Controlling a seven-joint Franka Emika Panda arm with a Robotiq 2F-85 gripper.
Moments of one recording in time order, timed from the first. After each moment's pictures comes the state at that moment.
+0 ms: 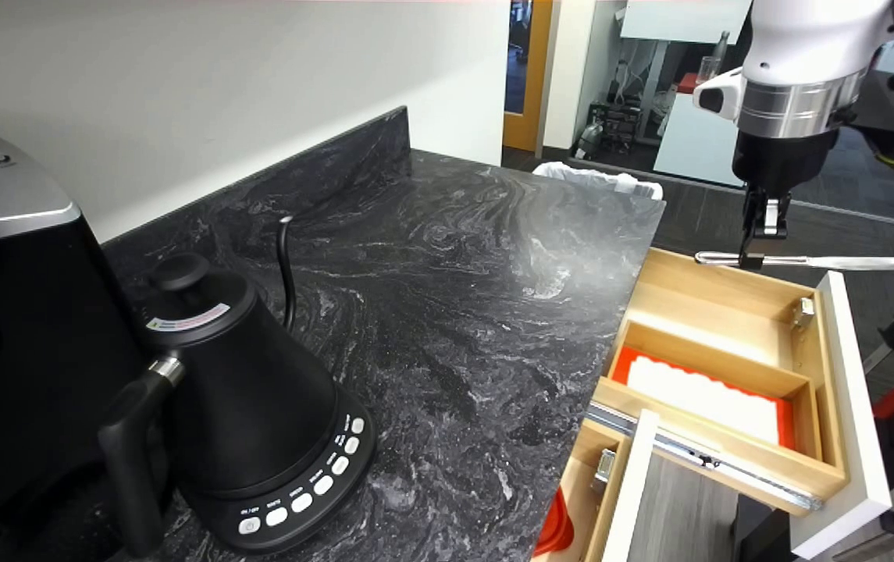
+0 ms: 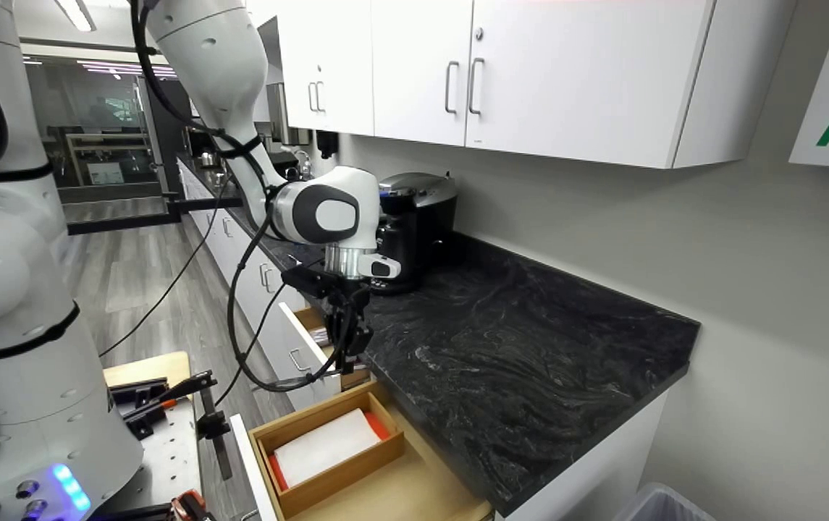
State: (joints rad) arm 0.04 0.08 -0.01 -2.62 -0.29 2.52 0.14
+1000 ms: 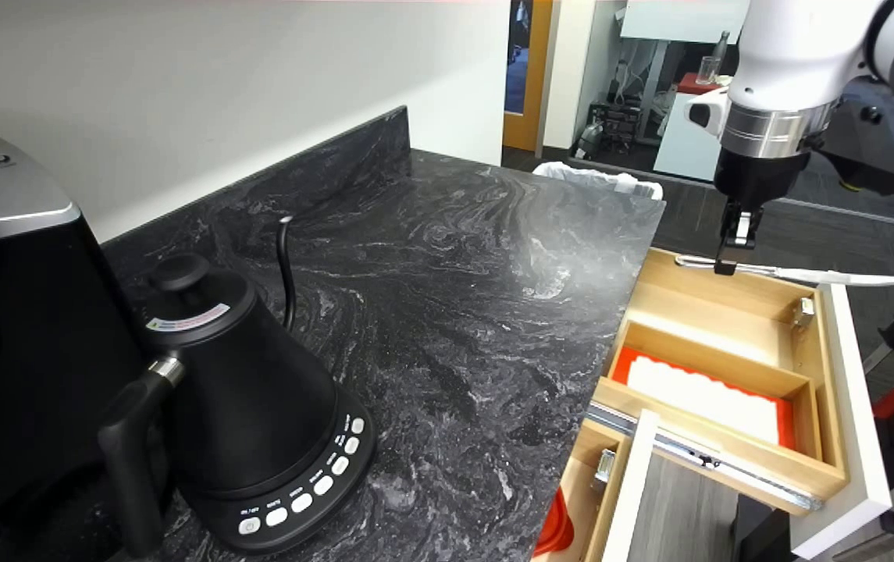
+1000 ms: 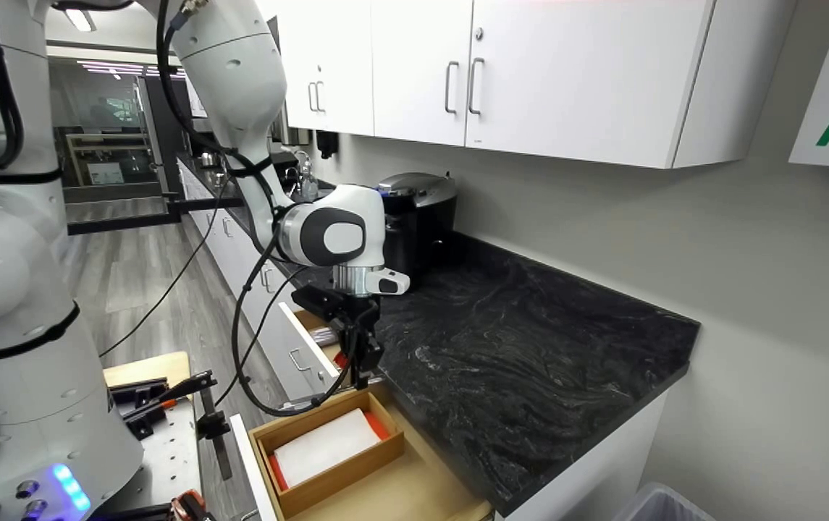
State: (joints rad) arm 0.04 0.17 -0.07 -2.61 -0.37 2.67 0.22
